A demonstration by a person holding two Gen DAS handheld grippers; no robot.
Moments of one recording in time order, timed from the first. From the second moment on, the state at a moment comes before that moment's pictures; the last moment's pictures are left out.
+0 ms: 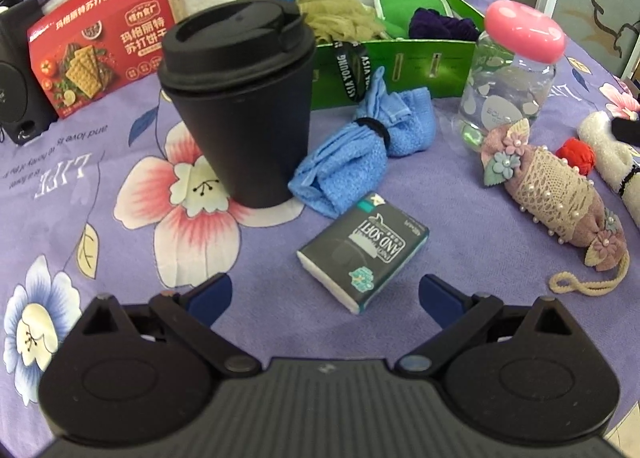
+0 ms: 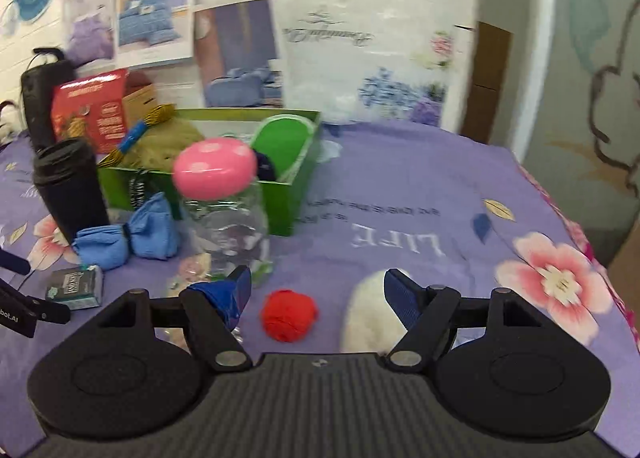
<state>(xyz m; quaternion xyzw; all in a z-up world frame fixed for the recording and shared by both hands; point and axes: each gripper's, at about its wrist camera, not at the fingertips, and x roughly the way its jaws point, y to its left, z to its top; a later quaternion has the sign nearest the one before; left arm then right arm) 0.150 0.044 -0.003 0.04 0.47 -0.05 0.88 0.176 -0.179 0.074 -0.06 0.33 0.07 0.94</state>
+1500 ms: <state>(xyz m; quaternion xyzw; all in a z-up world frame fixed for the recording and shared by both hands) 0.151 0.056 0.001 -0.04 0.45 -0.13 0.88 0.166 -0.184 0.037 -0.03 0.33 0.10 0.94</state>
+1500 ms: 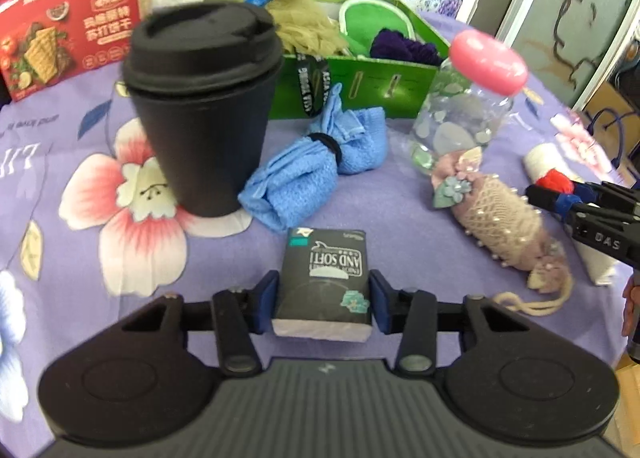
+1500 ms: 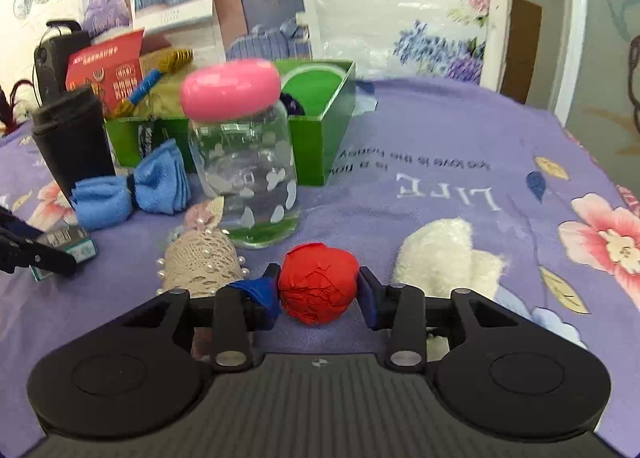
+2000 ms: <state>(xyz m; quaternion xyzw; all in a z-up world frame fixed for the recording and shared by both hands) 0.164 0.075 0.105 -0.04 0.37 -0.12 0.92 0.182 -0.149 0.144 -0.05 0.20 0.16 0.97</state>
